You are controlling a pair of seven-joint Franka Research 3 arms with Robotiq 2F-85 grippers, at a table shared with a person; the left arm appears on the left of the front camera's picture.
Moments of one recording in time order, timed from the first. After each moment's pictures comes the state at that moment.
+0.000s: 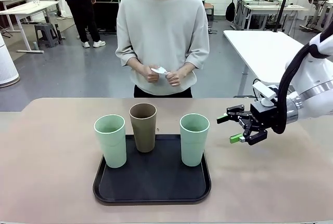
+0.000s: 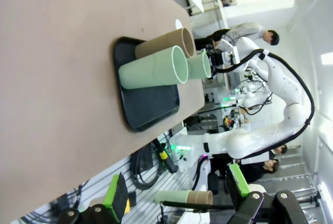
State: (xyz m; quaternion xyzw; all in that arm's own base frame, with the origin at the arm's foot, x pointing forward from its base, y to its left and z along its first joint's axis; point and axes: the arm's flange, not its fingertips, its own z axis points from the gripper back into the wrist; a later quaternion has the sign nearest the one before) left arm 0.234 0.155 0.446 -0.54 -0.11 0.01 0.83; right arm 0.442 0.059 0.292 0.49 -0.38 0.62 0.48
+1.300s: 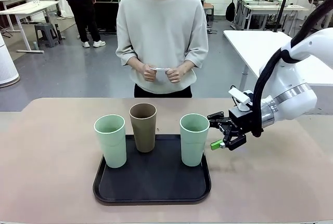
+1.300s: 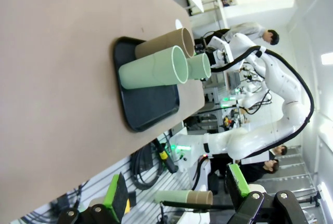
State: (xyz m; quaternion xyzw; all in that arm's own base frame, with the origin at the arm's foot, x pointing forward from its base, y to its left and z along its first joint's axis) left arm 0.234 0.155 0.446 -0.54 -0.11 0.01 0.83; right arm 0.445 0.121 0.271 0.51 -0.34 0.63 0.48
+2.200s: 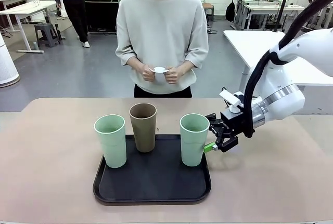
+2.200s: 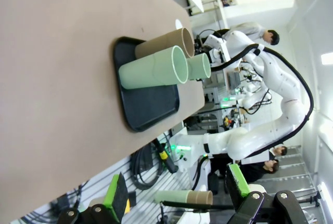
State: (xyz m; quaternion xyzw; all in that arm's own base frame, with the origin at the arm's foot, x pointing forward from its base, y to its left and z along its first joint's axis) left arm 0.234 0.155 0.446 -0.54 -0.11 0.01 0.83; right arm 0.450 0.145 0.261 0.51 -0.32 0.64 0.48
